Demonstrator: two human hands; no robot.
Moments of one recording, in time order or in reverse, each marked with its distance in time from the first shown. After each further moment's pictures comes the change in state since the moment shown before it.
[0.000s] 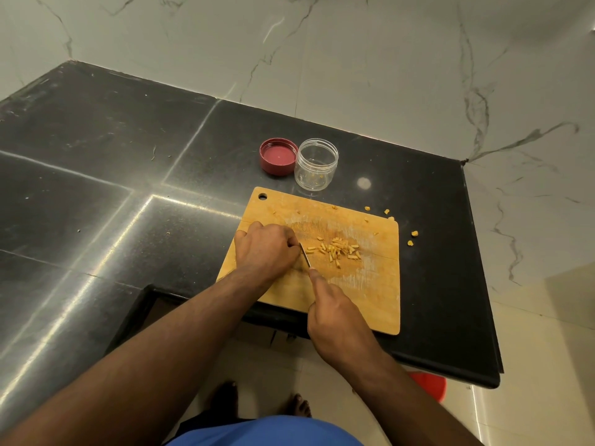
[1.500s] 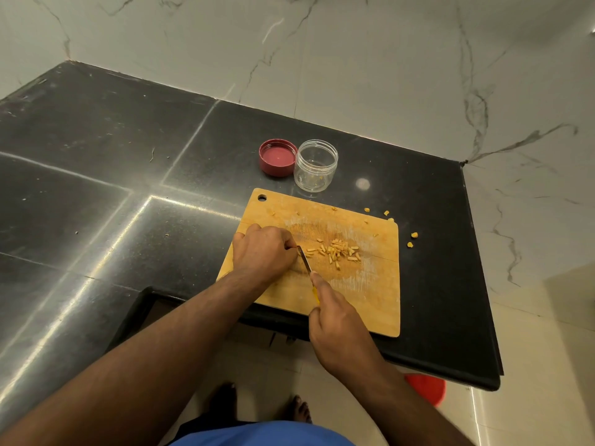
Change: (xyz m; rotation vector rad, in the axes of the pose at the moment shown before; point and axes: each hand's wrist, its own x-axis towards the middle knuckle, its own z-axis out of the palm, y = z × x) left_hand 0.000 -0.004 -0.001 -0.019 -0.015 0.009; right_hand -0.007 0.005 0.002 0.145 0.002 -0.002
